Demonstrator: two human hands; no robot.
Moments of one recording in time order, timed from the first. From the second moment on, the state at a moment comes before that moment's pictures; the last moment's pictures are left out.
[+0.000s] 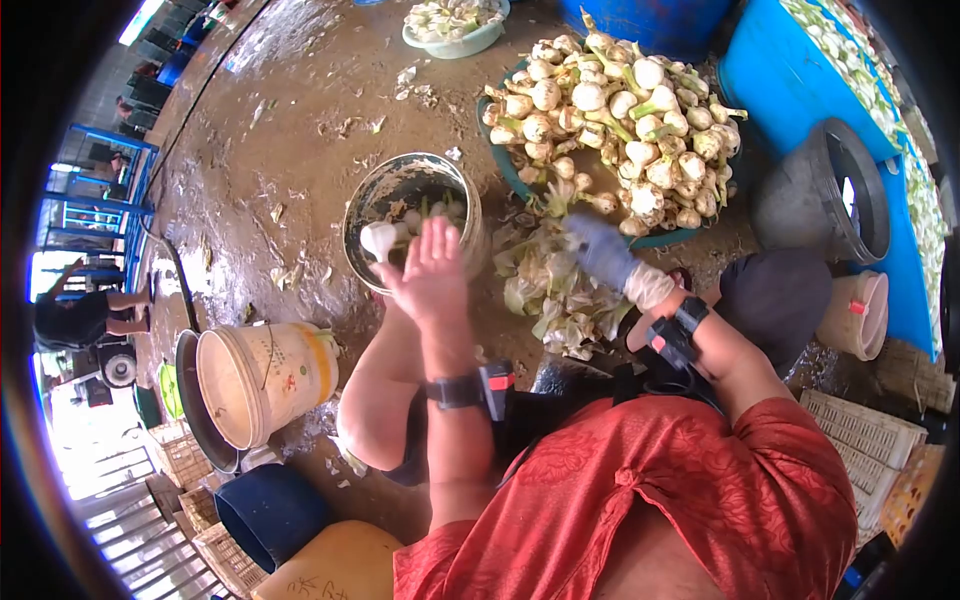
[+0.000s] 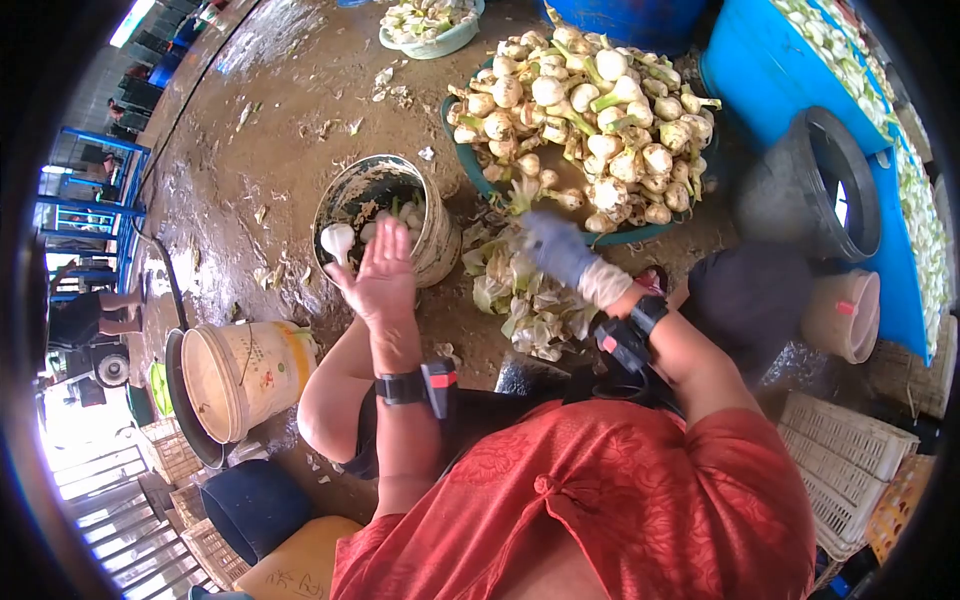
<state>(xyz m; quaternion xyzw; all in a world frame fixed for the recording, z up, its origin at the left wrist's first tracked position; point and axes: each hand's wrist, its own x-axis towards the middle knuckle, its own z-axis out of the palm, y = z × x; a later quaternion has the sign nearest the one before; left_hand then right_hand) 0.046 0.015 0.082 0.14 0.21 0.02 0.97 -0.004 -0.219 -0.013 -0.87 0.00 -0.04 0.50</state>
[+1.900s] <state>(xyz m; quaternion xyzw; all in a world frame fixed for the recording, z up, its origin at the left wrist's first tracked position) 0.002 -0.035 0.041 0.31 0.04 -0.29 0.91 -0.005 -0.213 0.036 -0.74 -0.12 -0.01 0.66</state>
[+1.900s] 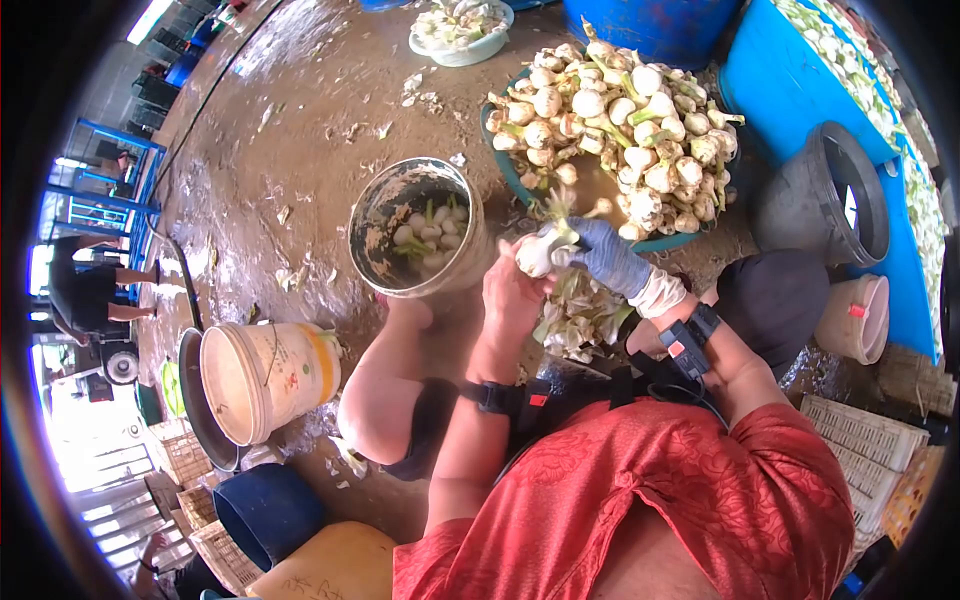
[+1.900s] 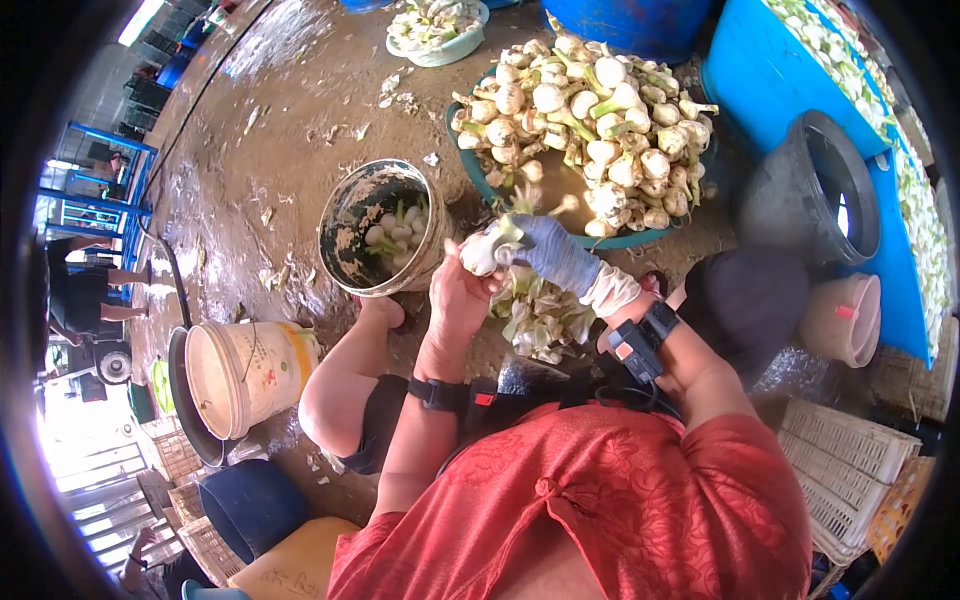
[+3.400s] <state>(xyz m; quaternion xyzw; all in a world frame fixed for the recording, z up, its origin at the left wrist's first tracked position) -0.002 -0.041 0.044 0.55 0.01 -0.21 0.81 -0.012 -0.209 0.060 -0.86 -0.16 -0.18 0.44</state>
